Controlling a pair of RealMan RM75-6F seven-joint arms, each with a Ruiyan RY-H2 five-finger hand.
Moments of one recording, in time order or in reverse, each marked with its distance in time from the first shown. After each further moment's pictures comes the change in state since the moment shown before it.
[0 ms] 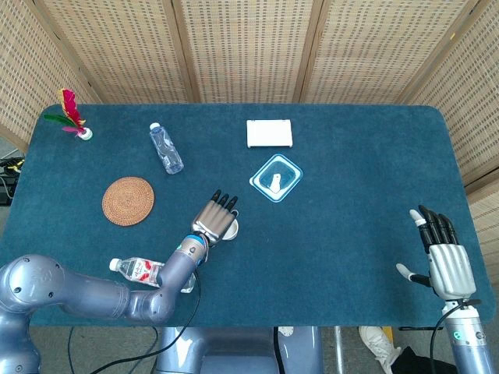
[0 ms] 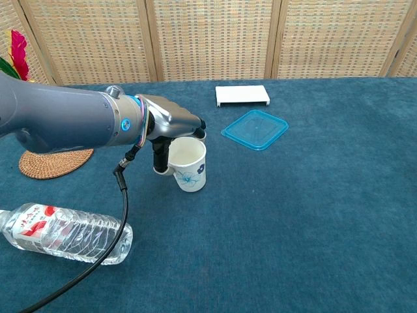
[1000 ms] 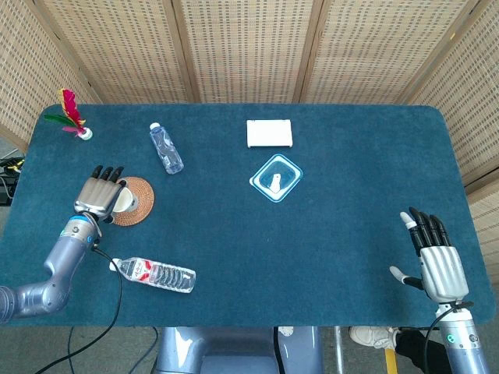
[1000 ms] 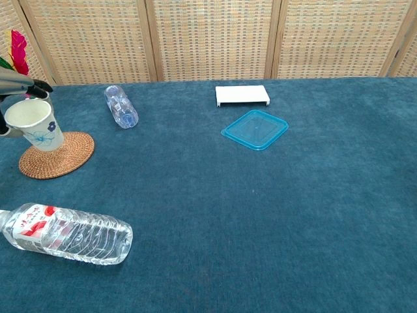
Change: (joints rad) left arm 0.367 0.409 0.164 0.035 0.294 -0.067 -0.381; right arm -0.006 0.002 -0.004 -0.047 -0.043 0.002 -0.066
